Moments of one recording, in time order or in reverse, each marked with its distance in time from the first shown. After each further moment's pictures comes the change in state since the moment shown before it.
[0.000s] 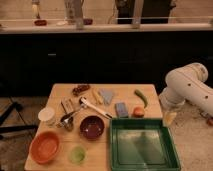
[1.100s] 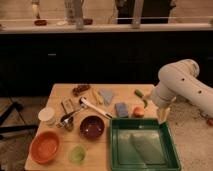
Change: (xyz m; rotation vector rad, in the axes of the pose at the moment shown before) arm -0.065 0.001 -0.011 -0.005 -0.108 -0.591
